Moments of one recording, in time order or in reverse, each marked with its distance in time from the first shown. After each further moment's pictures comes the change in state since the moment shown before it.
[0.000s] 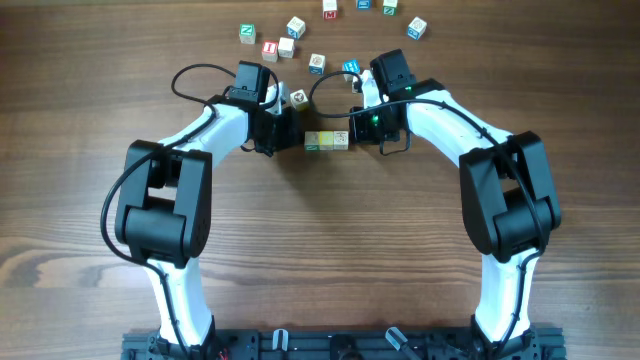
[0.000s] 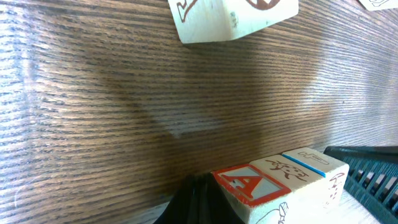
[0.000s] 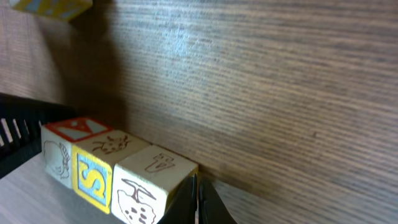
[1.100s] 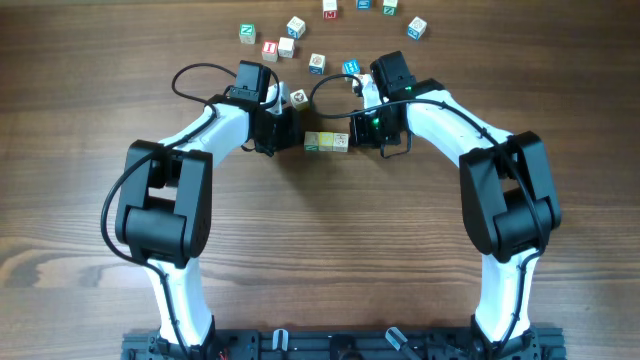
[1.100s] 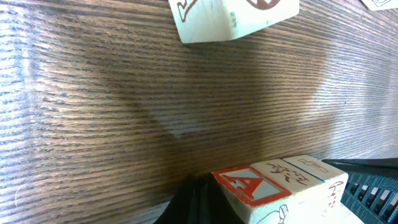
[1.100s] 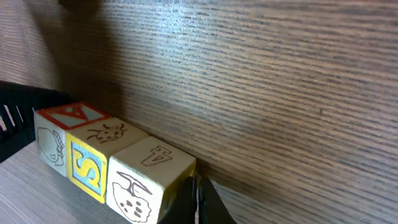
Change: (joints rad) left arm 0.000 0.000 0.004 -0.013 -0.011 0.000; right arm 0.000 0.000 -0.001 -0.037 -0.009 0.003
